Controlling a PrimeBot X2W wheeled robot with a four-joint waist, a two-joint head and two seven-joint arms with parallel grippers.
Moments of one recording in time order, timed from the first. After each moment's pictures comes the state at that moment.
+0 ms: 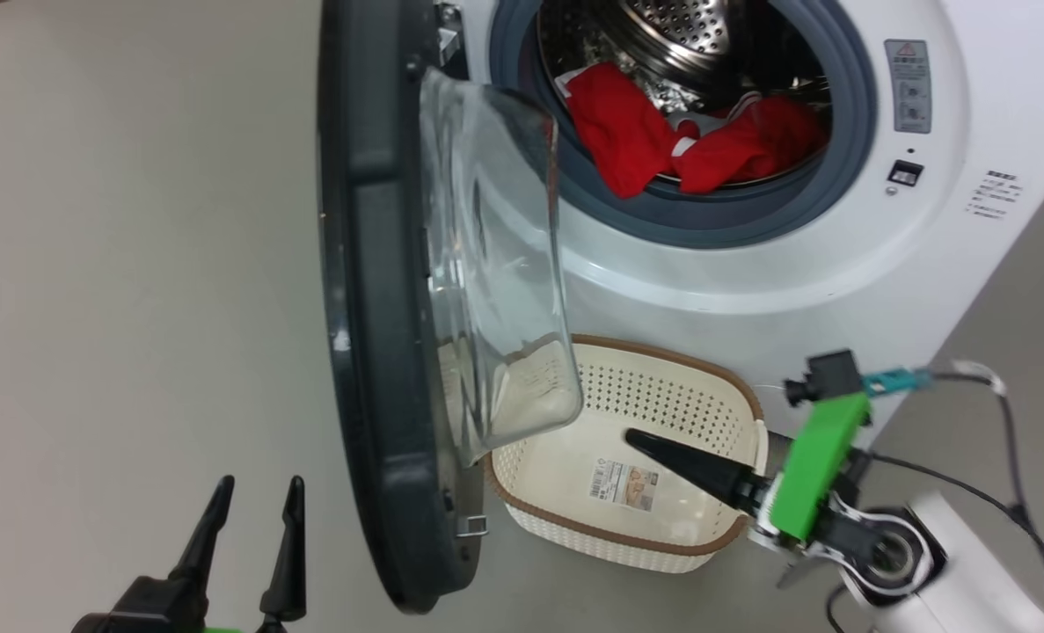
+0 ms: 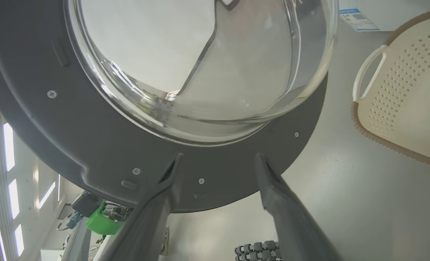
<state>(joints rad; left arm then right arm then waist) 0.00 0.04 -0.08 0.15 -0.17 -0.11 -0.25 -0.40 -0.25 0.40 0.32 1.46 0.13 0.61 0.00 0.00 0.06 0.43</state>
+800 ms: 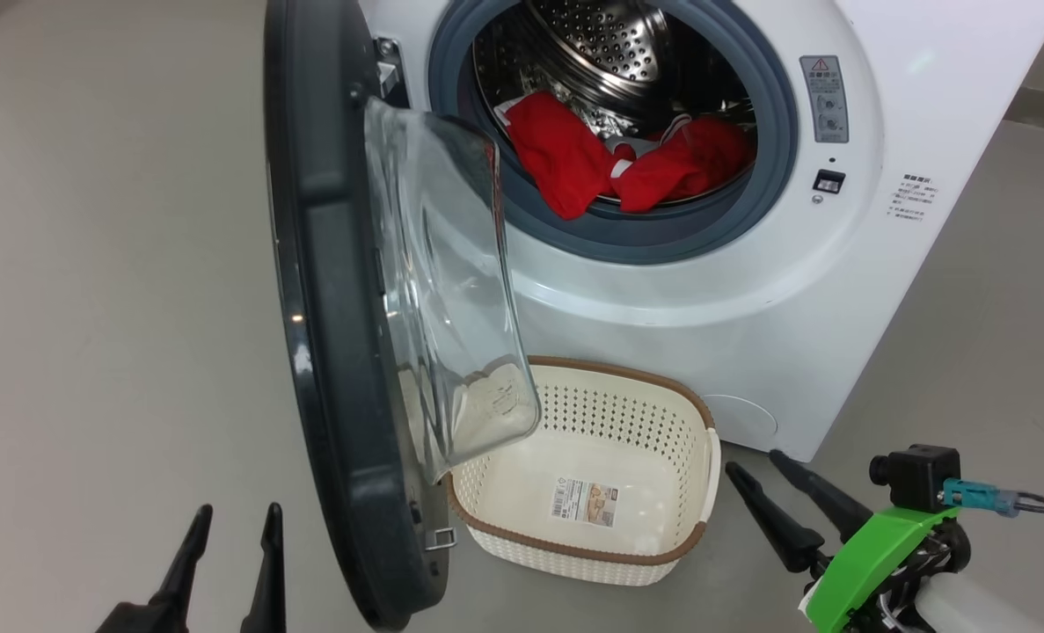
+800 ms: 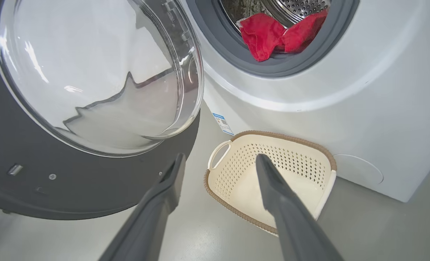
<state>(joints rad) 0.04 0.04 -0.04 0.16 -0.16 -0.12 -0.25 -0.35 -0.48 0.73 0.46 1.04 0.13 -0.23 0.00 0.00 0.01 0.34</state>
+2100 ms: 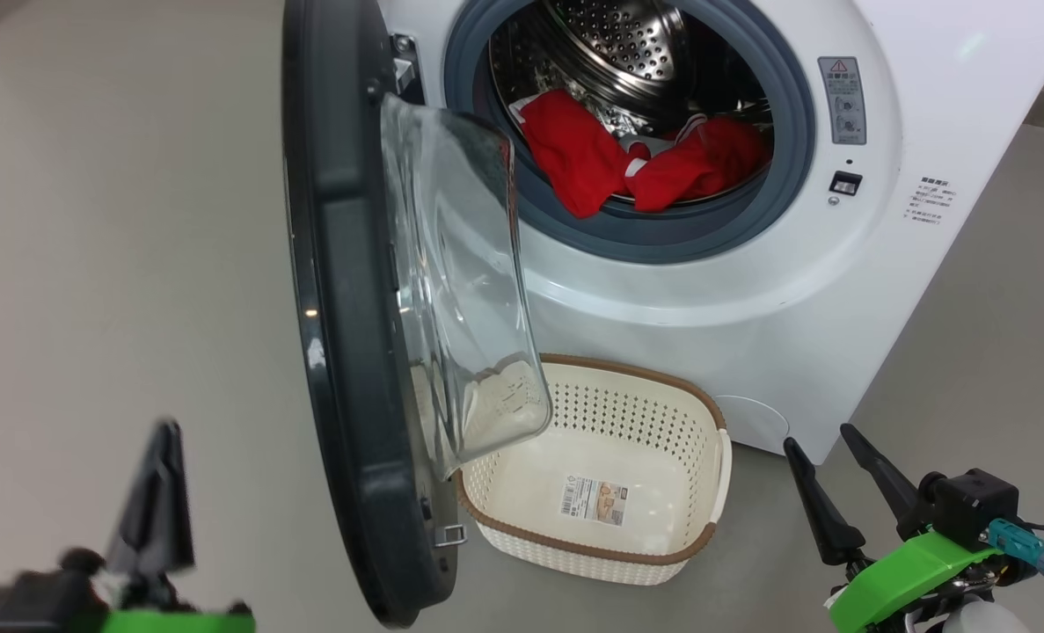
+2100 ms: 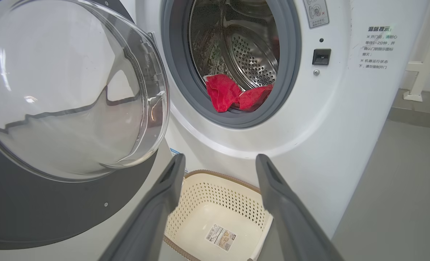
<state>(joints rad) 0.02 0.04 0.03 0.01 -0.16 -0.11 -0.25 -0.14 -0.26 0.18 0.33 0.41 0.13 -0.25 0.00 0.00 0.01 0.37</state>
